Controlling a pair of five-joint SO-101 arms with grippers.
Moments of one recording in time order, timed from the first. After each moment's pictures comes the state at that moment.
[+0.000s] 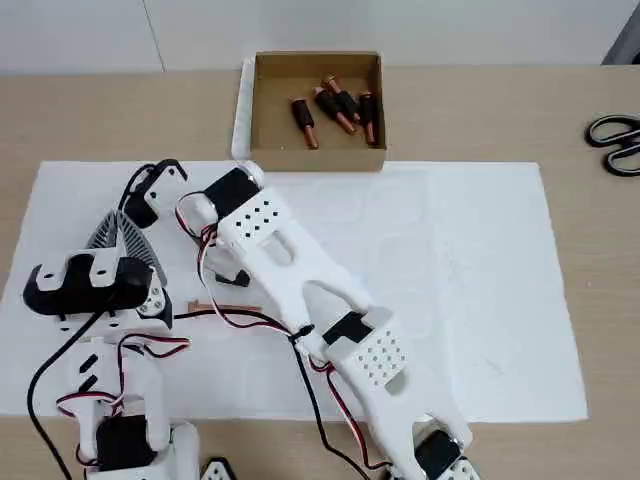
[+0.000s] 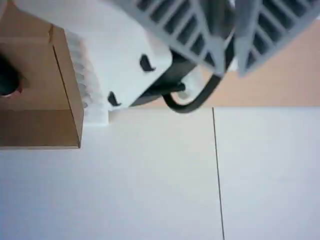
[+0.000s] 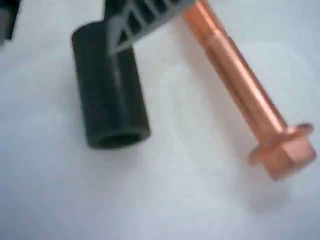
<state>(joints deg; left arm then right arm) -11.6 -103.3 84.8 30.9 0.6 -45.9 46.5 -55.1 95.0 20.8</state>
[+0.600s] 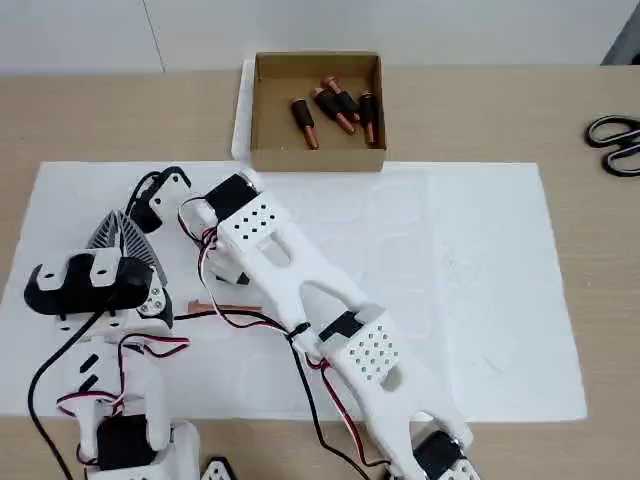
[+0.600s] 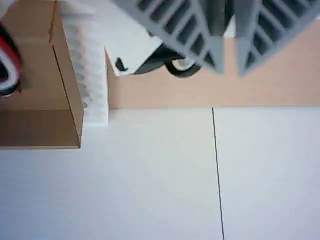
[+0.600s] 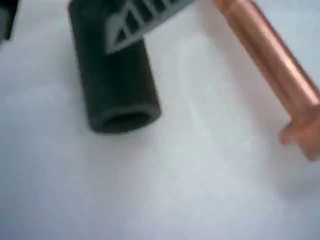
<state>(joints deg) -11.6 -103.3 84.8 30.9 0.6 -46.0 53.1 -56.4 93.1 20.8</state>
